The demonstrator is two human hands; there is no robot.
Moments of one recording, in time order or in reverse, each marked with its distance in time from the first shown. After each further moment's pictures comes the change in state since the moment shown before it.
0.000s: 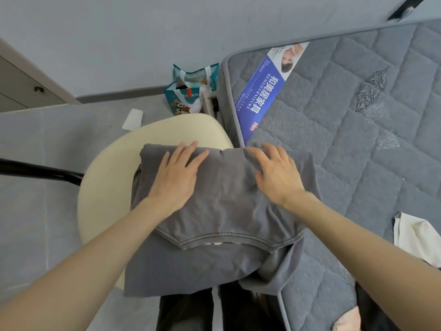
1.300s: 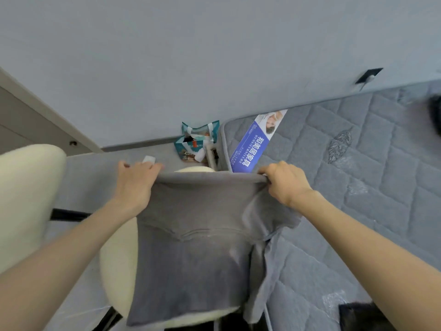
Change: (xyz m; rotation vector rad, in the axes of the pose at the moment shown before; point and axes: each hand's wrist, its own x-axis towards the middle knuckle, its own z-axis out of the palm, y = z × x) left_hand 0.014 -0.037 -0.153 0.358 0.065 -0.205; right_hand 0.015 0.002 -0.149 -0.114 -0.044 -0.049
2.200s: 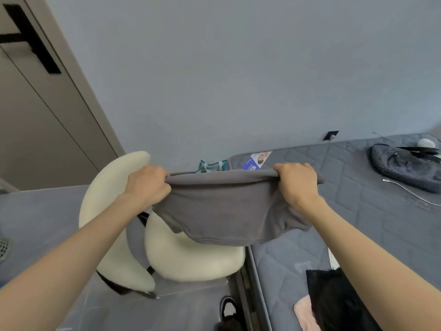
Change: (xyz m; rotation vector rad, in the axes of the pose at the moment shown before) left_hand -0.264 -0.002 -0.225 -0.222 0.060 -0.161; right_hand -0.275 -0.062 -0.124 -0.208 0.486 0.077
